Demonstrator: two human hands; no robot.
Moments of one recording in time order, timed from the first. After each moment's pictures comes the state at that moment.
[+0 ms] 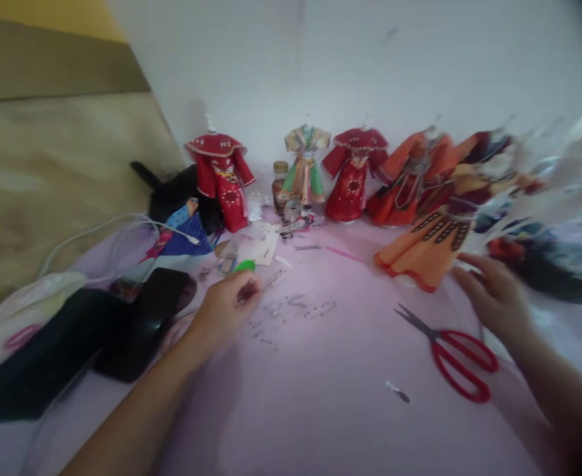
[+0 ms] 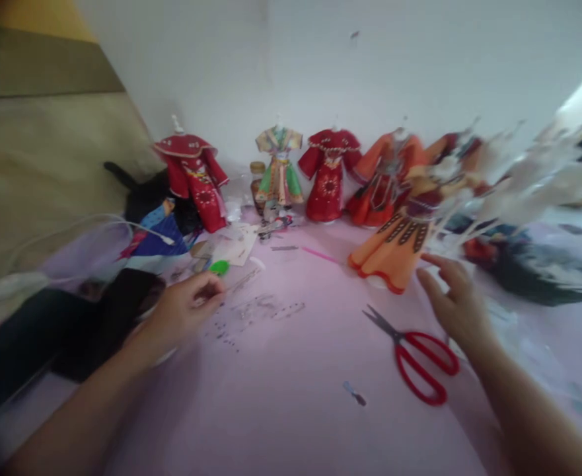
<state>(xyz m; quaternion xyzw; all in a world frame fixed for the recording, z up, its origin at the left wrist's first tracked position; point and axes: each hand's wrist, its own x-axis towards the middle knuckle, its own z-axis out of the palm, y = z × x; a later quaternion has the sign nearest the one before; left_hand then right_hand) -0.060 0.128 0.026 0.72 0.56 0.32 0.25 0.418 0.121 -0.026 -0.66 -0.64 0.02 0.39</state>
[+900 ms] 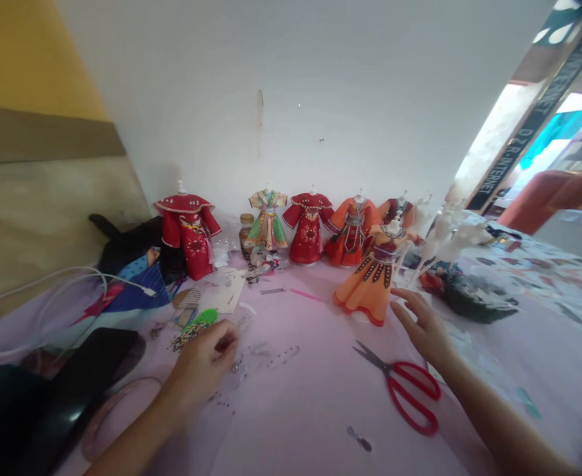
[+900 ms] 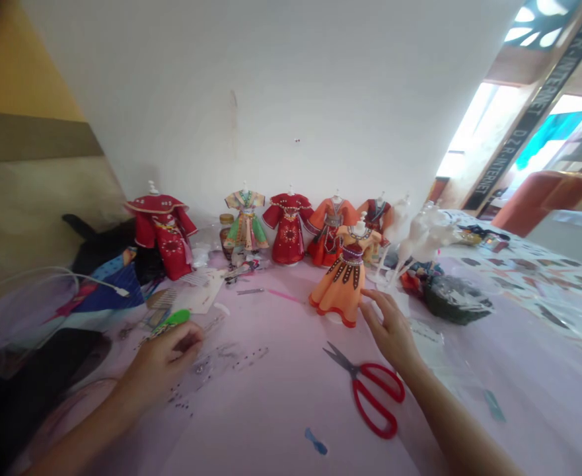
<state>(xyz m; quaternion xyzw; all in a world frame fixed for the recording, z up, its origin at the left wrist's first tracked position) -0.037 0.142 0.010 0.73 0.55 0.31 0.24 0.407 0.124 -0.019 -0.63 -0.65 0.02 0.42</state>
